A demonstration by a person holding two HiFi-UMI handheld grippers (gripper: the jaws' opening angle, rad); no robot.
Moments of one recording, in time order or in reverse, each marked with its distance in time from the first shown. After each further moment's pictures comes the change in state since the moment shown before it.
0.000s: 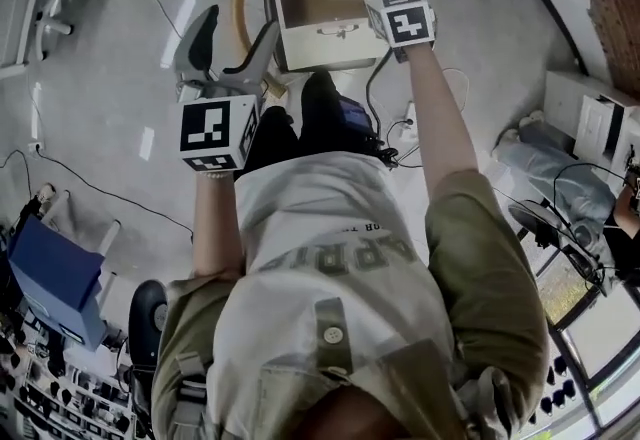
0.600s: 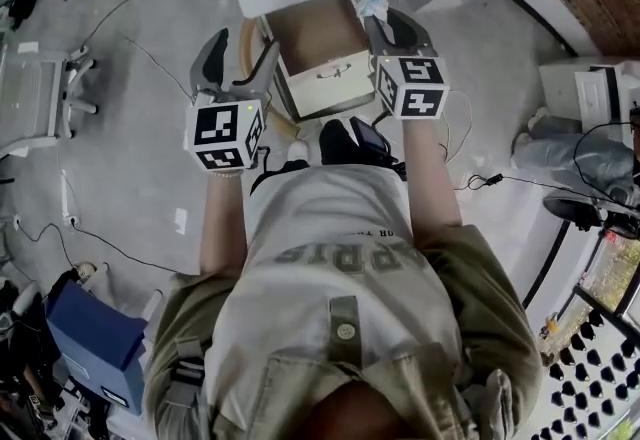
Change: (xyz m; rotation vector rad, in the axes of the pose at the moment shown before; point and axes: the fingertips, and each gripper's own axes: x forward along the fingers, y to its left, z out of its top) left arm -0.001 -0.013 0.070 0.115 -0.112 -0.128; right arm -0.190 0.004 0.076 0.264 -0.467 -0.268
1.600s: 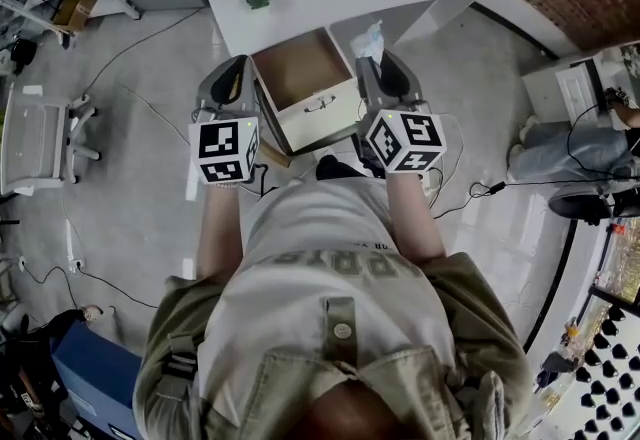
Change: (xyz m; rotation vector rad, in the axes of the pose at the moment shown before) left arm 0.004 -0.024 0.033 0.123 -0.062 -0.024; right arm -0.092 -0.001 0.042 0.228 -0.310 -0.048
